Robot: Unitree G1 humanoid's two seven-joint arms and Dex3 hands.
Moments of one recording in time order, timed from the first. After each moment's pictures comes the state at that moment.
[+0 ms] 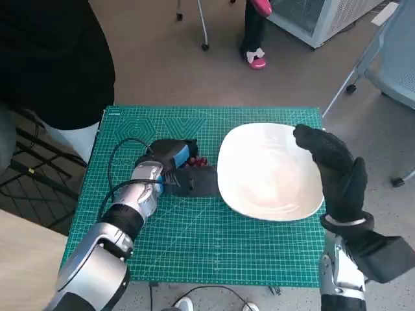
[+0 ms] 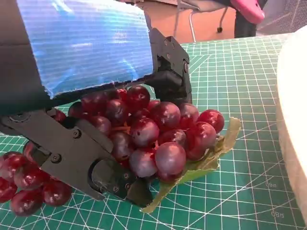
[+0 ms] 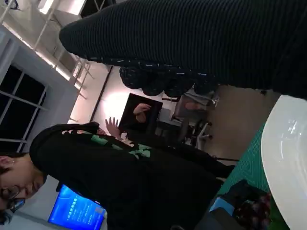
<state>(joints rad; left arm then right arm) -0.99 0.22 -0.53 1.22 0.69 0.04 0.01 -0.39 -0.16 -0.14 0.34 0.28 -0.64 0.41</state>
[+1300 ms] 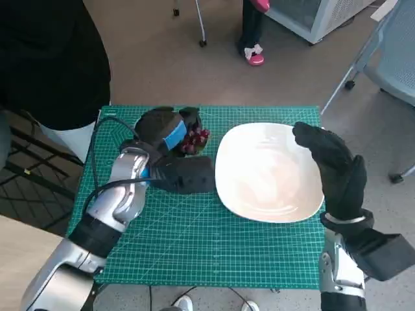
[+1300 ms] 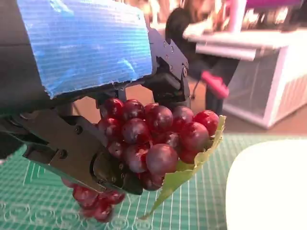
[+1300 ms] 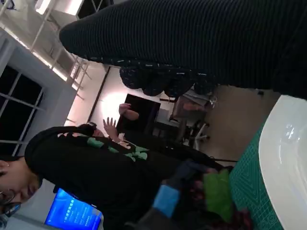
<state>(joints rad) -0.78 0.43 -0.45 0.35 0.75 0.23 -0.12 -0.40 -0.15 -0.14 0.35 0.27 -0.64 0.41</state>
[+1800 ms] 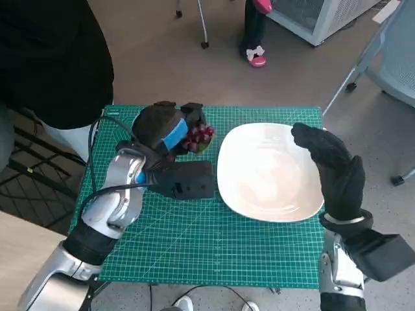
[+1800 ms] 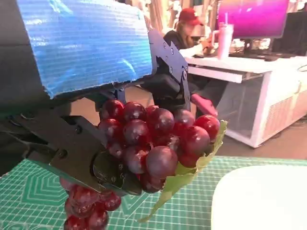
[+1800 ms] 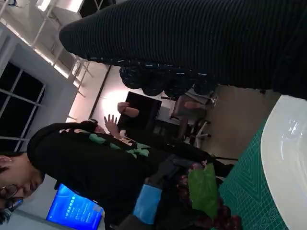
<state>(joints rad) -0.76 0.42 -0.43 0.24 0.77 0.25 -0.15 -0.40 -0.15 -0.14 0.35 0.27 -0.64 0.41</state>
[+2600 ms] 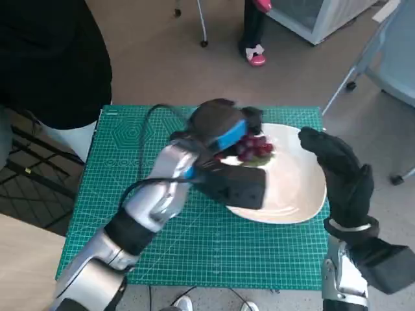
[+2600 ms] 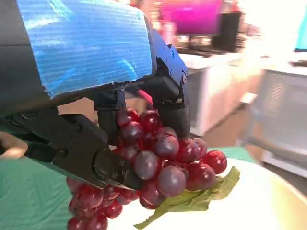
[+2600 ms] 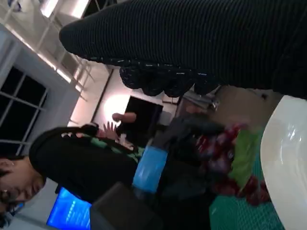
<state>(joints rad) -0.99 0.17 -0.53 0.47 0.79 0.14 -0.19 -0.33 -0.16 -0.17 0.26 0.28 -0.63 0.41</state>
